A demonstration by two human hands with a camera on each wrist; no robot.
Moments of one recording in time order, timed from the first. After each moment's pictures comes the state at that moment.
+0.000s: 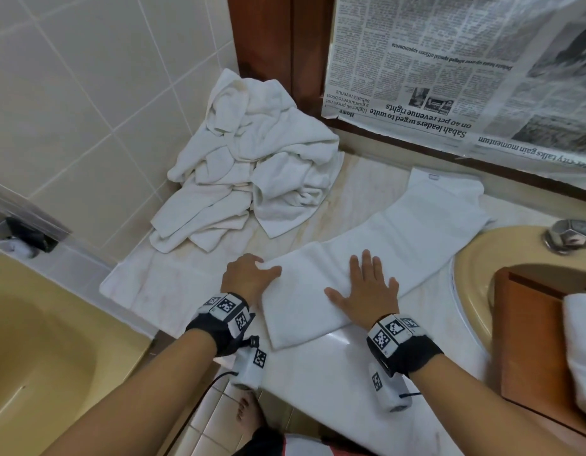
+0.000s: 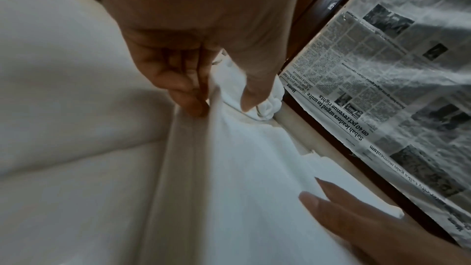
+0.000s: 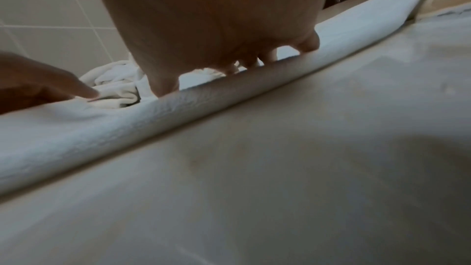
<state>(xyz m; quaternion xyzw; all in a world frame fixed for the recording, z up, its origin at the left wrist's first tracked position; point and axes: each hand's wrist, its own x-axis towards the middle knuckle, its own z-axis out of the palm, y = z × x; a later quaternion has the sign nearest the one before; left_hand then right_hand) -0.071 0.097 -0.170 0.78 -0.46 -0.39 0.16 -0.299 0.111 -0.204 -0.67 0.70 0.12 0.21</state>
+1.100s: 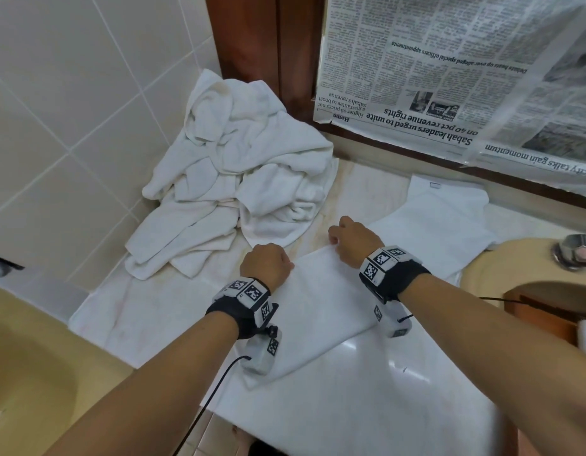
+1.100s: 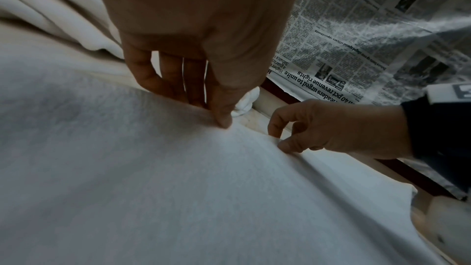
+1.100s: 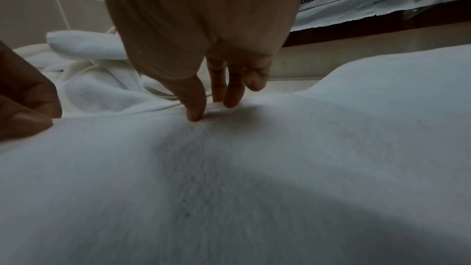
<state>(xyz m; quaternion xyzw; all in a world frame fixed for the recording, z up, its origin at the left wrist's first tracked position) -0.107 0.009 -0.187 0.73 -0.62 -0.28 0.04 -0.298 -0.034 -0.180 -0.77 0.61 0.08 0.18</state>
